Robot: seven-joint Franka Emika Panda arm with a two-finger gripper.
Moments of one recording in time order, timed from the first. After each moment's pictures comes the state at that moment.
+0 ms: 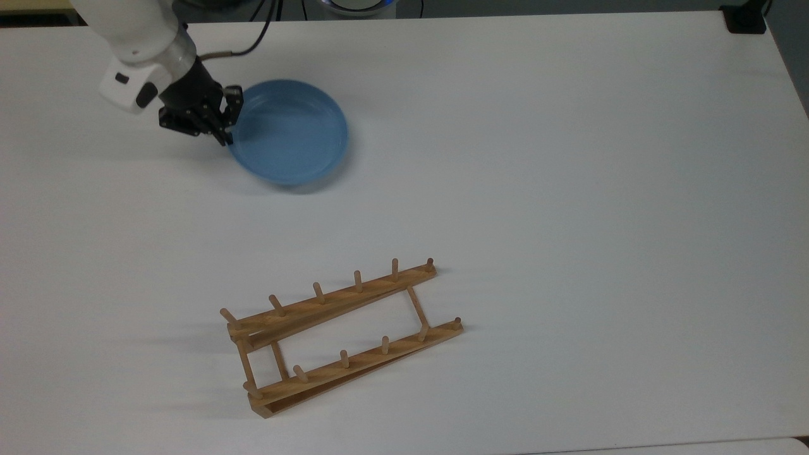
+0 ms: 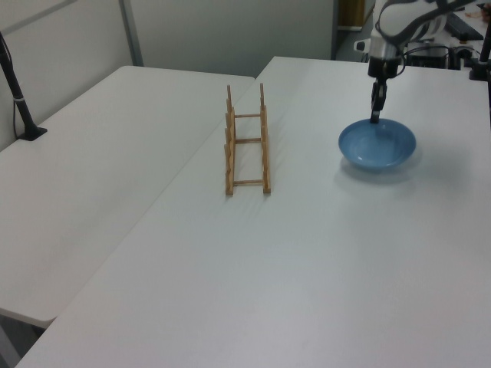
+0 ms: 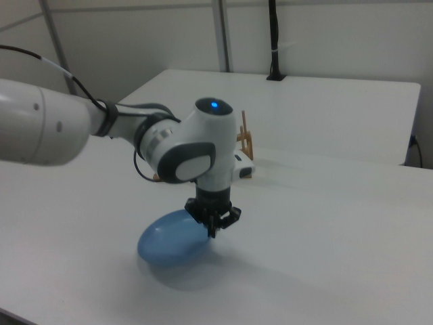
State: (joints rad) arm -0.37 0.21 0.01 -1.98 0.19 2.14 -0.71
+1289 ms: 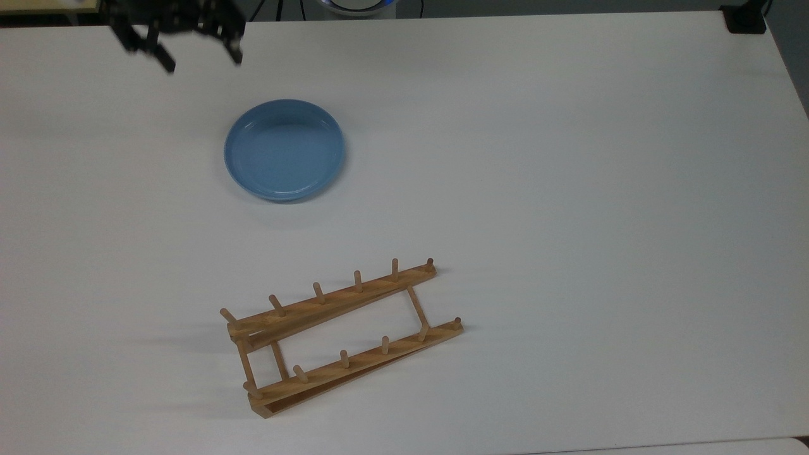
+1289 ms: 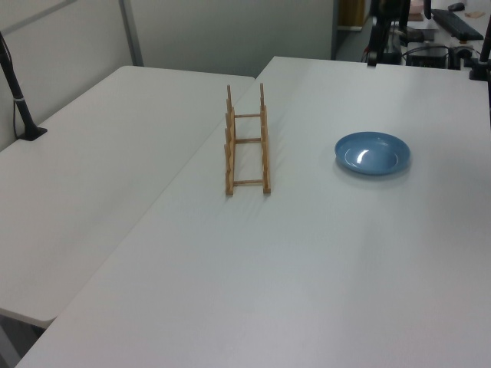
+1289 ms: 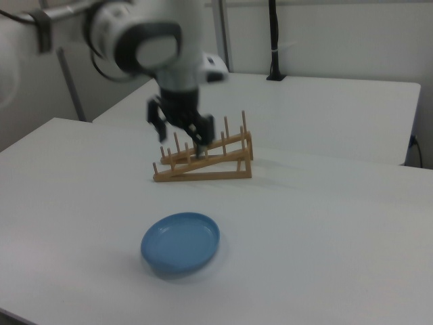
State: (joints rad) arm -0.35 0.06 0.03 -1.66 0.20 1.70 -0.35
